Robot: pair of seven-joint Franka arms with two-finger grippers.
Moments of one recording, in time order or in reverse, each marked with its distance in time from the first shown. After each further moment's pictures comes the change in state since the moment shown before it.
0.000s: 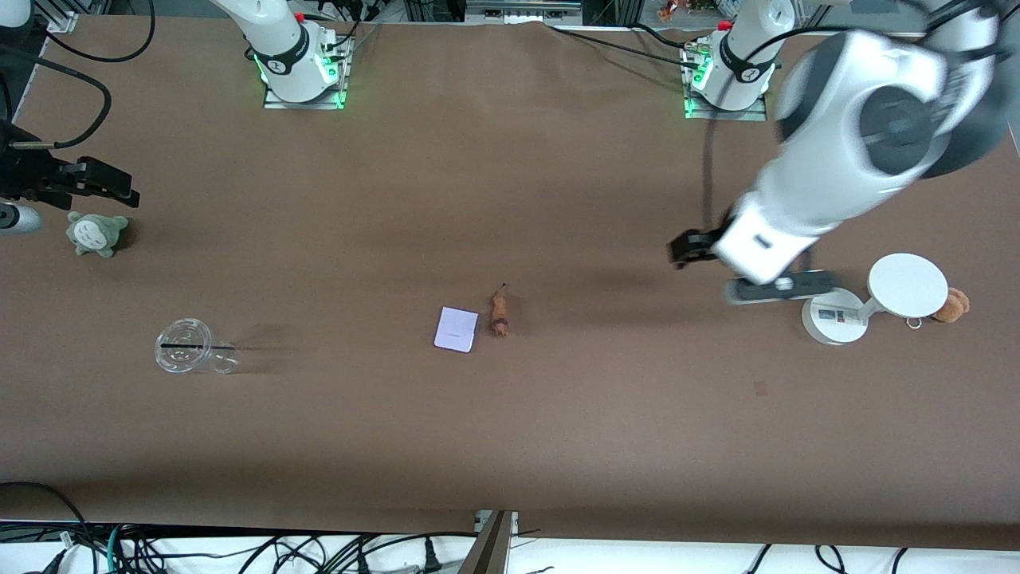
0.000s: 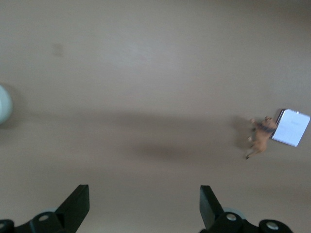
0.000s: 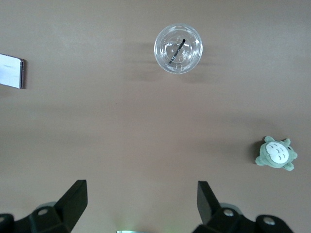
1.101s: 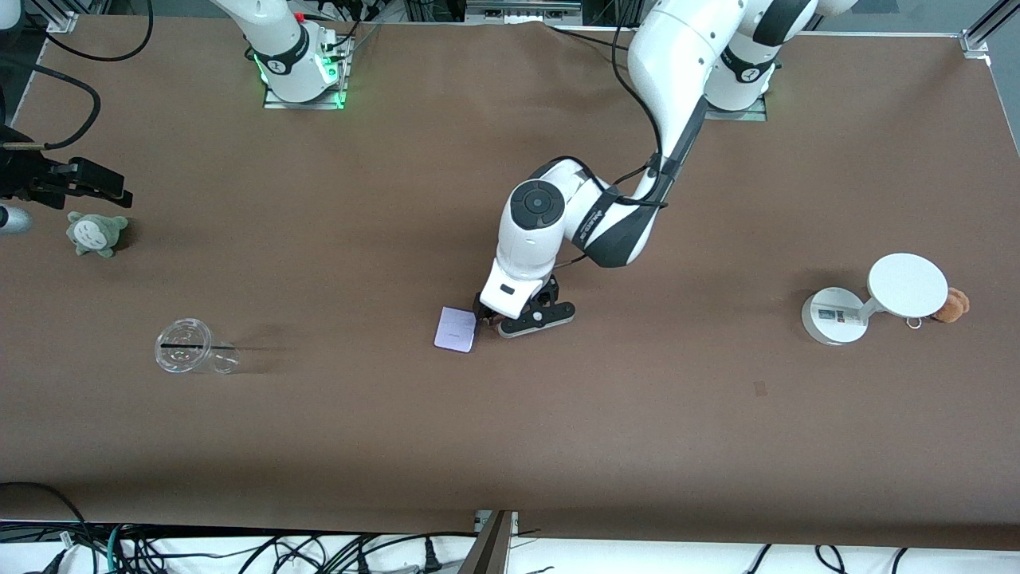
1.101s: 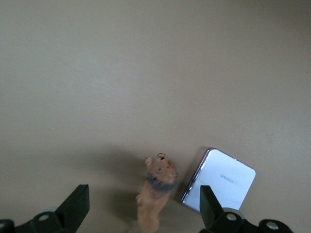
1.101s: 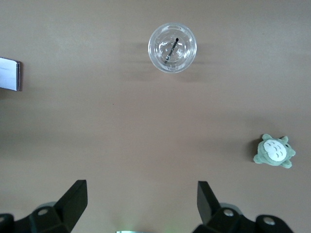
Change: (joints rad) left arm -0.313 0.503 0.019 0.159 0.065 0.597 -0.487; right arm -0.018 0.002 0.000 0.001 0.000 -0.001 0.000
